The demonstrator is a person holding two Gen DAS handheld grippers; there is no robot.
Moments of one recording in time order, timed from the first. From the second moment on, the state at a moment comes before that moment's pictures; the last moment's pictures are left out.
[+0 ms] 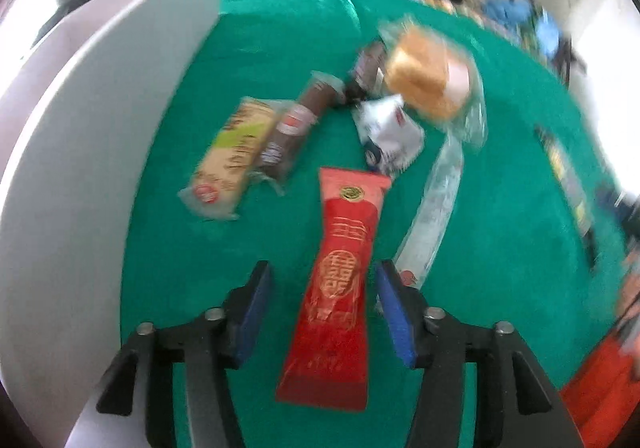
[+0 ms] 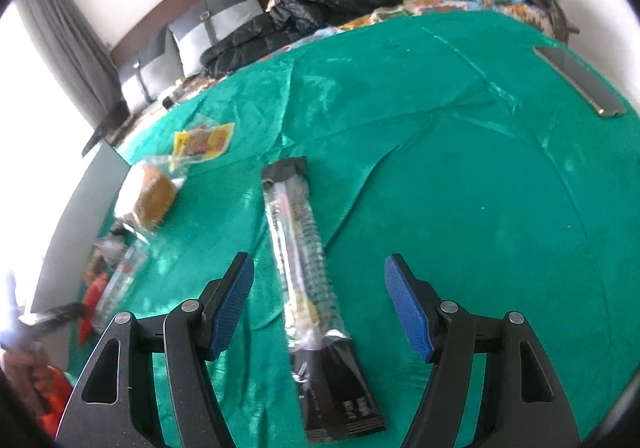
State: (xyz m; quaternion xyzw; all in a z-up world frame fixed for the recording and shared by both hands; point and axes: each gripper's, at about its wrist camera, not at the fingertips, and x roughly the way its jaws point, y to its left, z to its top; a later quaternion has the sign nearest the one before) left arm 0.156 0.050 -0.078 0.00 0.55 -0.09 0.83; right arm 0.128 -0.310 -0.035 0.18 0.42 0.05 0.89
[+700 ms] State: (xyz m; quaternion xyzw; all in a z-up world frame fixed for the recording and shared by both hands) left arm 0.115 0.152 0.042 -0.19 0.44 -0.12 0.87; right arm 0.154 -0.247 0.033 0.11 0.53 0.10 0.84
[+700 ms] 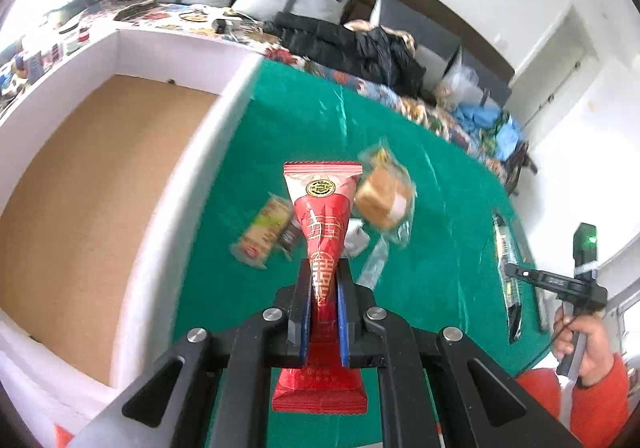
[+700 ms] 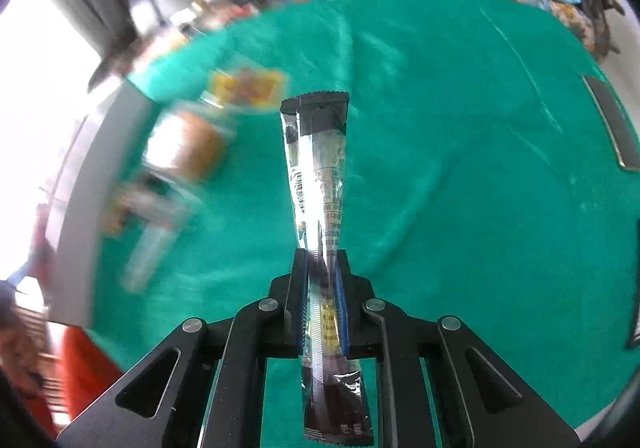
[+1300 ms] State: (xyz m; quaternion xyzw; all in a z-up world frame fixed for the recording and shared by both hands) left arm 0.122 0.334 0.034 -0.08 0.45 0.12 0.88; right arm 0.214 0.121 0.088 0.18 0.49 0.36 0.77
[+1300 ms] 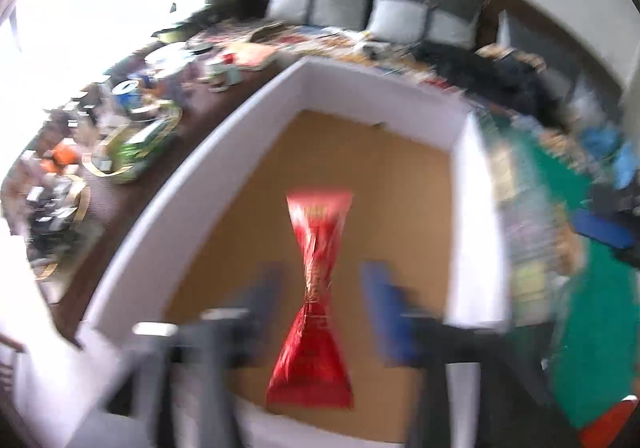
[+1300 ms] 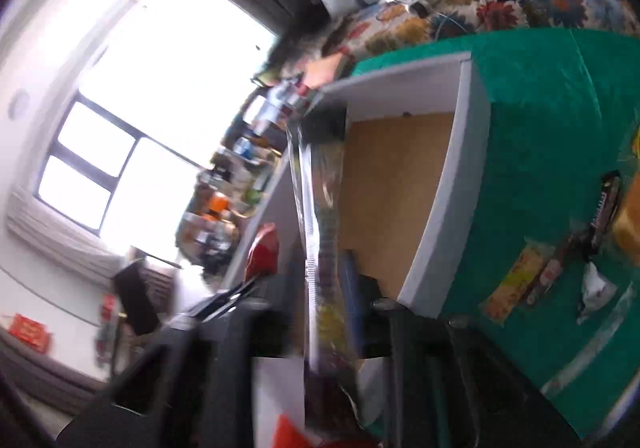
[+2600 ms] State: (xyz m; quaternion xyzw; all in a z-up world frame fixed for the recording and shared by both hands) left arm 0.075 0.049 -0.077 -0.02 0.46 -0.04 0.89; right arm 0.123 -0.252 -0.052 0.02 0.44 0.00 0.90
